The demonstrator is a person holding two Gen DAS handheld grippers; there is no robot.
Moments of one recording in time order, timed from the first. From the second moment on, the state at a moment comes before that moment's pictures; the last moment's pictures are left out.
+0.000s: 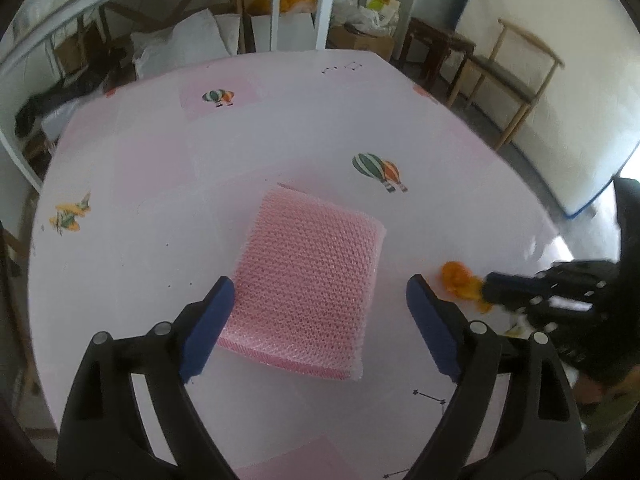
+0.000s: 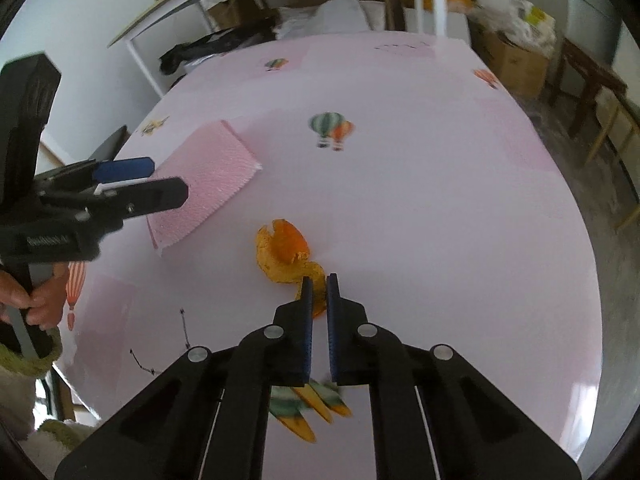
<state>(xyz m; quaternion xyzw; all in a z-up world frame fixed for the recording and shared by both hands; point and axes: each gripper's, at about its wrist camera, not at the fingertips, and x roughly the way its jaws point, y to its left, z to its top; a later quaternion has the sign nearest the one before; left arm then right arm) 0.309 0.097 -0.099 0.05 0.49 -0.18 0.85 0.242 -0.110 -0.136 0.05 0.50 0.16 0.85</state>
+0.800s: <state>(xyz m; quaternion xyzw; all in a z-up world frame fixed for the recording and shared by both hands) 0.232 0.086 -0.087 0.01 0.50 -0.24 0.83 0.168 -0.176 -0.121 0.13 0.49 0.14 0.85</state>
